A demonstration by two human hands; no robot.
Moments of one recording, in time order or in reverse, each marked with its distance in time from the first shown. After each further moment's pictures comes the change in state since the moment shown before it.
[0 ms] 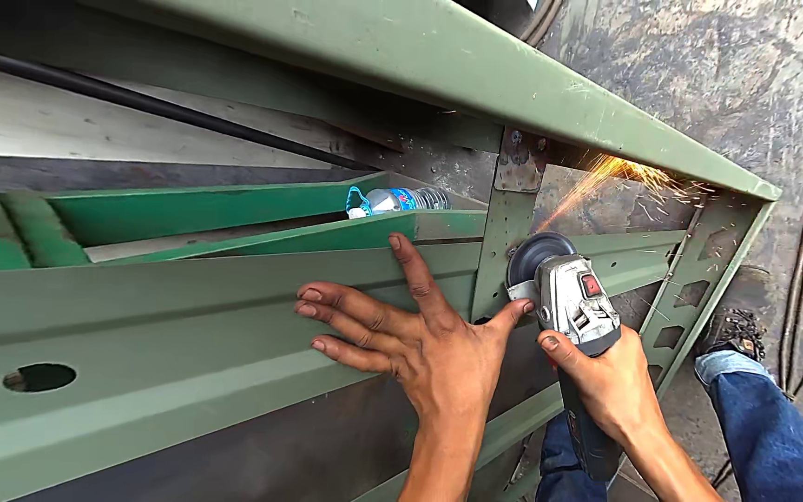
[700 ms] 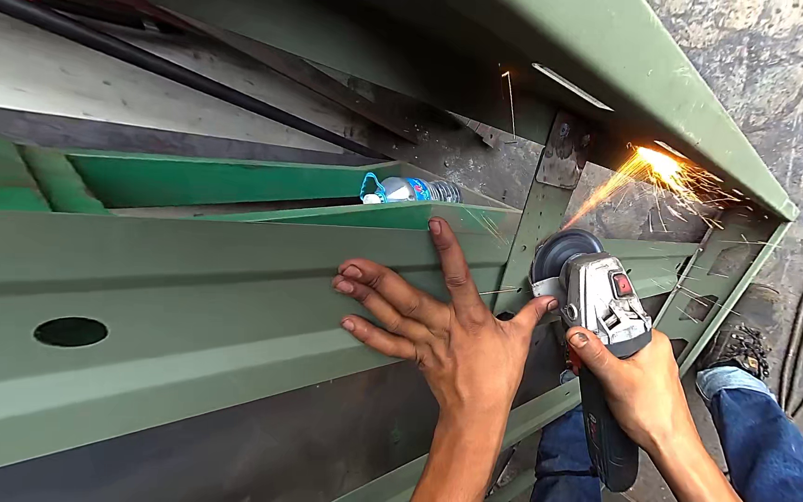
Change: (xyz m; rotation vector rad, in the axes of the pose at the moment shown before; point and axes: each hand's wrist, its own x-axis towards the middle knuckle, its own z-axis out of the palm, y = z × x) left_hand -0.004 -0.003 0.002 -0.069 -0.001 0.006; right_hand -0.001 -0.010 -0.003 -0.043 0.008 -0.020
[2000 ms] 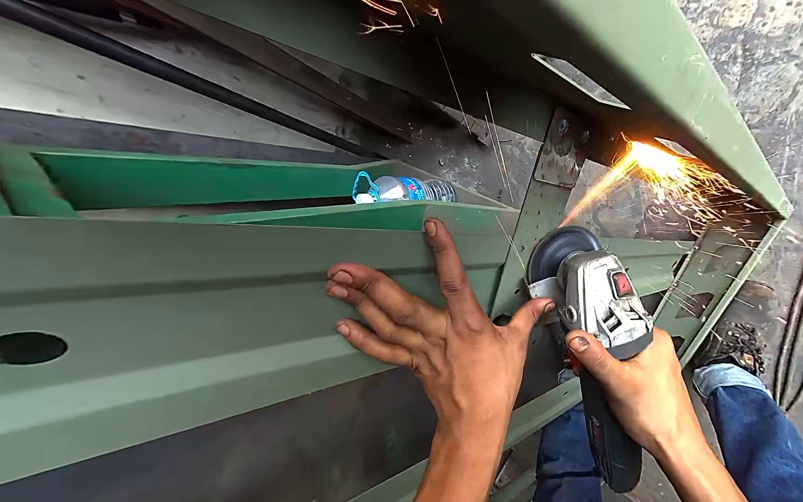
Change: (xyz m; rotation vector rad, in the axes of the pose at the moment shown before) left_hand -0.001 -0.001 0.001 -0.046 0.024 -0.003; right_hand 0.001 0.000 -0.001 -0.035 -0.017 -0.027
